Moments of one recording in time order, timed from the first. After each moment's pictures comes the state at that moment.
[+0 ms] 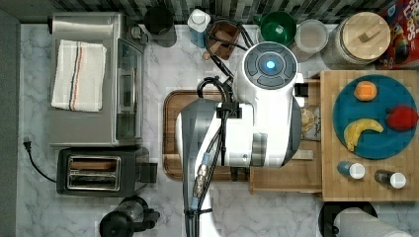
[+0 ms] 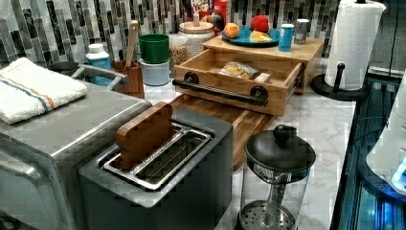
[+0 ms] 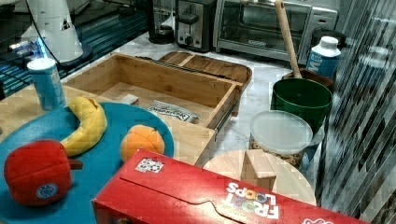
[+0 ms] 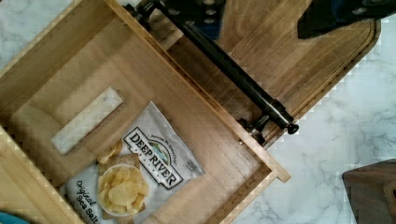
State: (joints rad) arm -0.04 0.05 -0.02 -1.86 -0.03 0.26 -0.07
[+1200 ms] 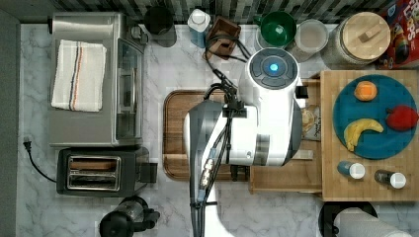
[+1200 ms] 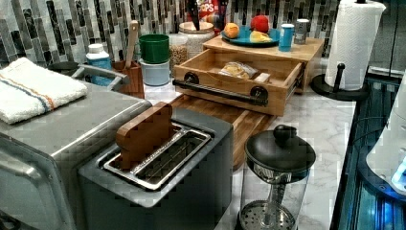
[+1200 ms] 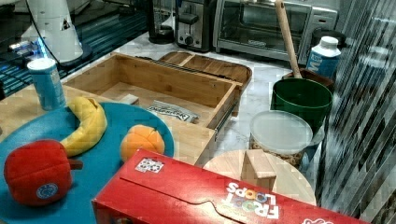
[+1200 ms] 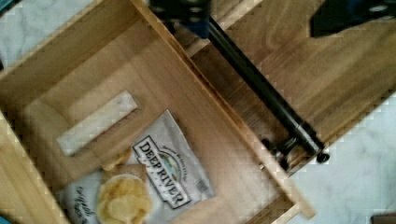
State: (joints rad) arm -0.06 0.06 -0.02 -1.92 -0.03 0.25 -0.23
